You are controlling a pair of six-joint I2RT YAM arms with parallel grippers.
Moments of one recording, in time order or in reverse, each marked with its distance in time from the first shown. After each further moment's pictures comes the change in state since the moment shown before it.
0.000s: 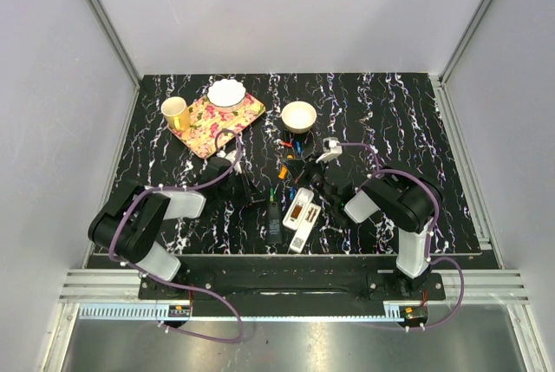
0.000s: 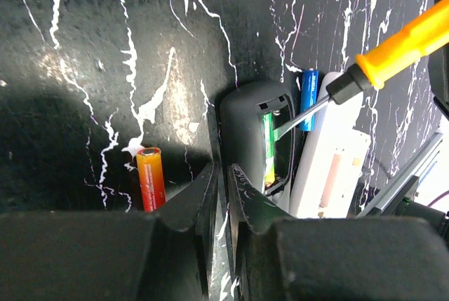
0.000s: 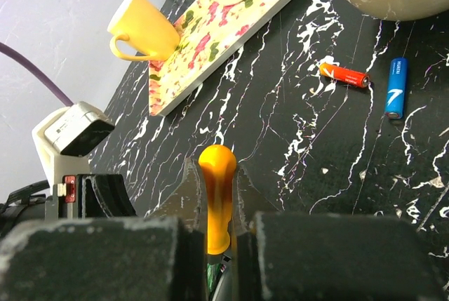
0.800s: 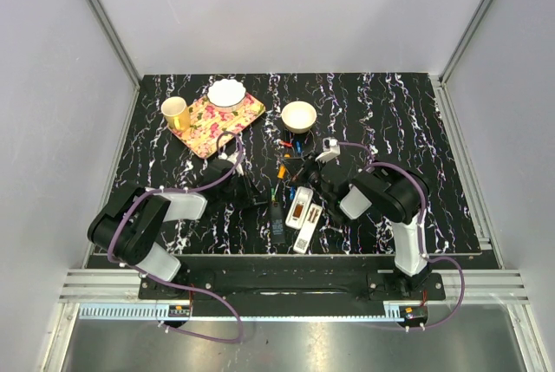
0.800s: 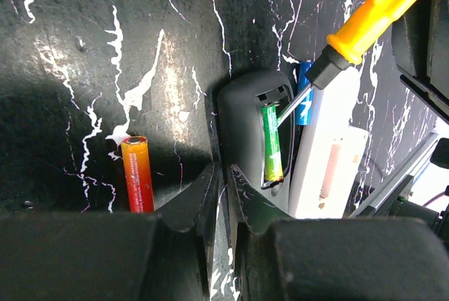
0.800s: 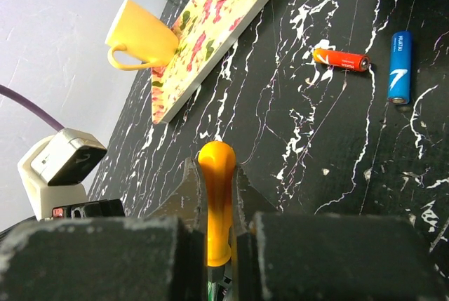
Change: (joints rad) left arm -0.038 -0.016 -0.011 -0.010 -0.018 -0.047; right arm -0.018 0.107 0.056 0.025 -0.018 0.133
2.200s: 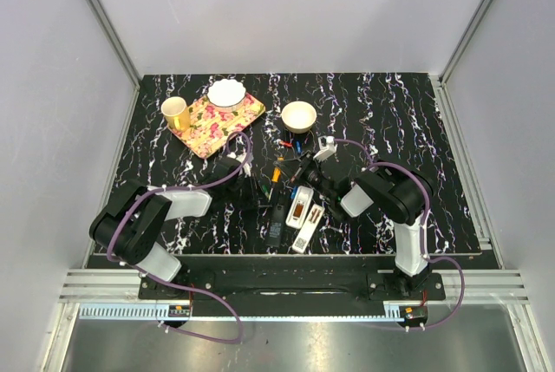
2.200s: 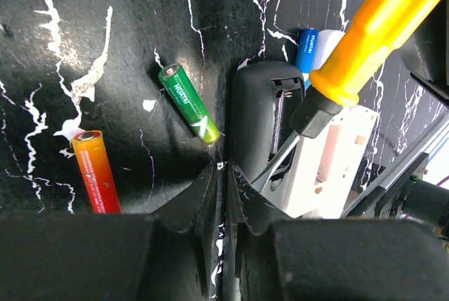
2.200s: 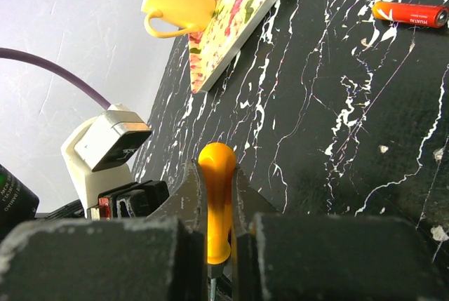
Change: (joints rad) left arm -0.042 0.008 0.066 -0.118 0.006 0.049; right arm -0.019 -0.021 0.016 -0.046 -0.166 0.122
